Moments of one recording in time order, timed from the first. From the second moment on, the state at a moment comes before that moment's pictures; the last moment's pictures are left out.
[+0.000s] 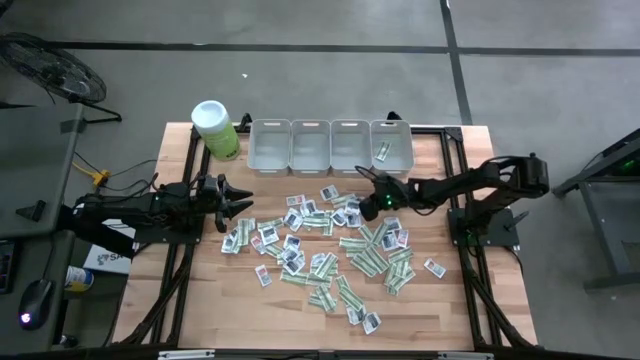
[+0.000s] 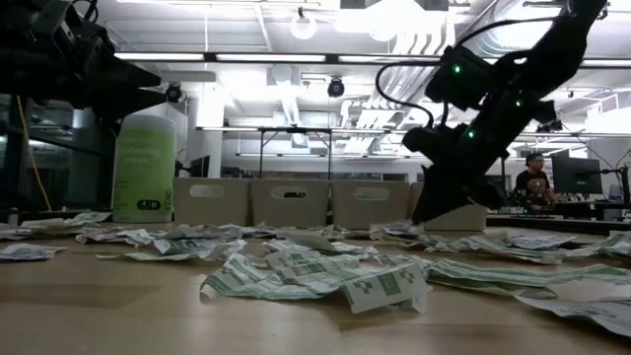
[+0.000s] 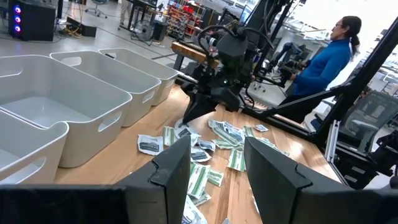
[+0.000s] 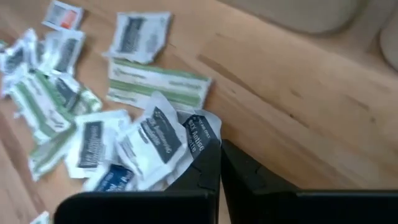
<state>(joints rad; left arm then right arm) -0.03 0.01 0.04 -0.05 -0.21 -0.37 -0.19 1.50 0.50 0.16 0.14 0.76</state>
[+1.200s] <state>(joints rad) -0.03 0.01 0.04 -0.05 -0.21 -0.37 -0.49 1.42 0.90 -0.24 0.24 0.12</state>
